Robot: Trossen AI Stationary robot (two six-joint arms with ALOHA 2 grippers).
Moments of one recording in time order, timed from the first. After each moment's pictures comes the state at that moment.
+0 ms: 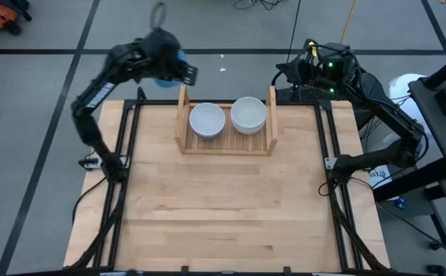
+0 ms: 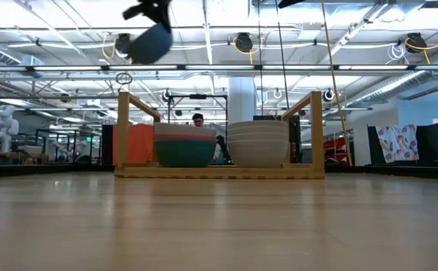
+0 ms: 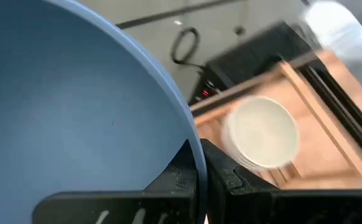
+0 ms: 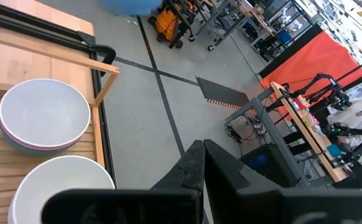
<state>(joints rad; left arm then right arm) 0.59 1.68 2.22 -1.32 -0.21 -0.47 -0.58 1.24 1.61 -0.69 0.10 -0.67</state>
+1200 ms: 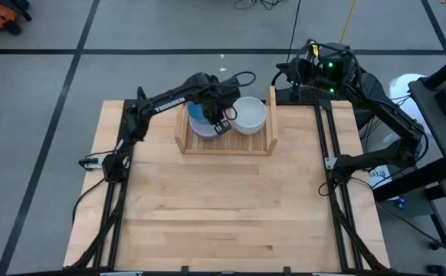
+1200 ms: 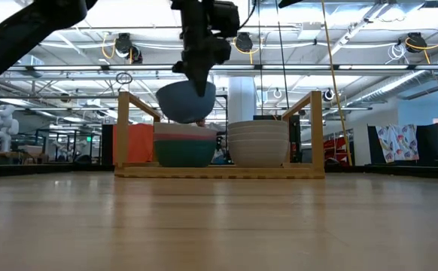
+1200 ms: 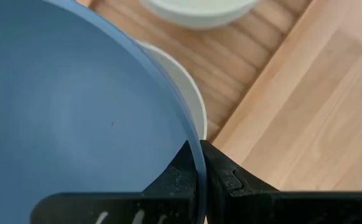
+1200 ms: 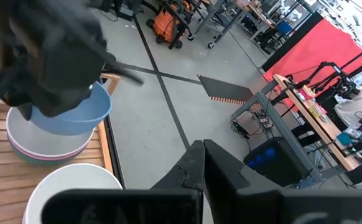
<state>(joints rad) 0.39 2.19 2.35 -1.55 -0.03 -0.15 -0.58 1.24 1.61 -0.69 0.10 -0.59</state>
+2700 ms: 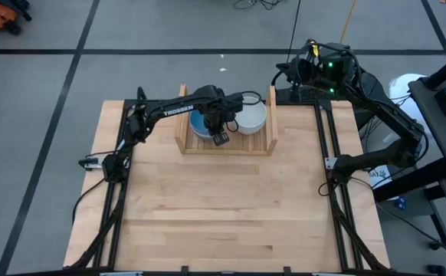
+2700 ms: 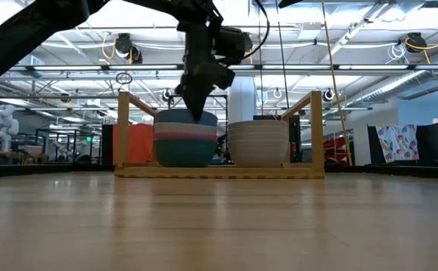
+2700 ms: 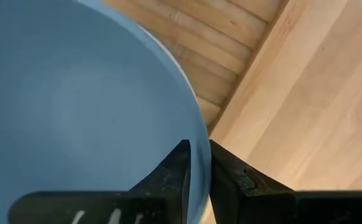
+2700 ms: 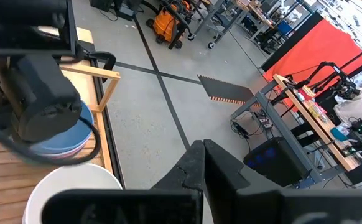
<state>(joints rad) 0.37 2.21 2.15 -1.46 0.00 -0.06 -0.58 1.24 1.61 -0.69 0.10 -0.59</state>
